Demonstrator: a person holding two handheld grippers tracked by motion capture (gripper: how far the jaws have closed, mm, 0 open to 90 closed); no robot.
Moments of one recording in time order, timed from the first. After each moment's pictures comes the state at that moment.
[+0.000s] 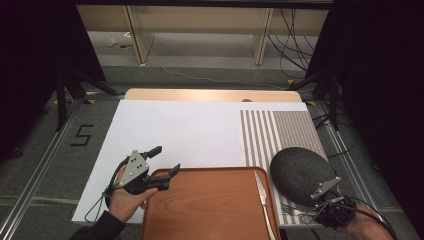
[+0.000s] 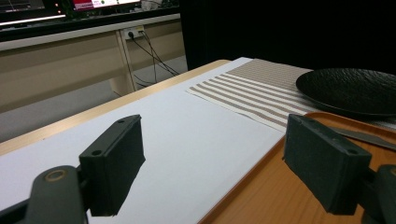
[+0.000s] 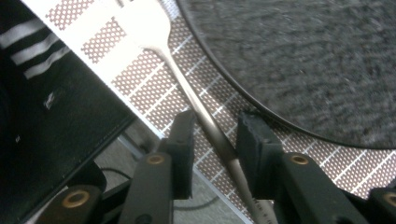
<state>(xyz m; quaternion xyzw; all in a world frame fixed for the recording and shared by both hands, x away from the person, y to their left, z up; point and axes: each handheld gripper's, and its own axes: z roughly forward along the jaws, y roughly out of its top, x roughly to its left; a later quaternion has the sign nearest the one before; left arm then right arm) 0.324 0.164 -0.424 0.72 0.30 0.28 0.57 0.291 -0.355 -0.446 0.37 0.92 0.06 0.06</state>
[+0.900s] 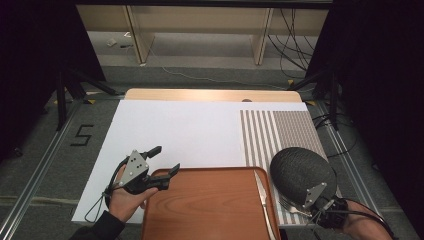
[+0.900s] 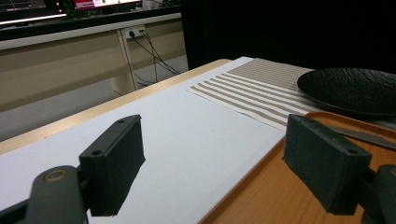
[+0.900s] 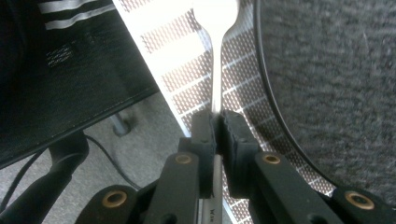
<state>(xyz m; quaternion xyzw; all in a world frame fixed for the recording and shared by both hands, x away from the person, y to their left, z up) 0.324 0.165 -0.424 0.72 0.30 0.28 0.57 0.286 -0.333 -0.440 0.23 0.97 0.03 0.07</state>
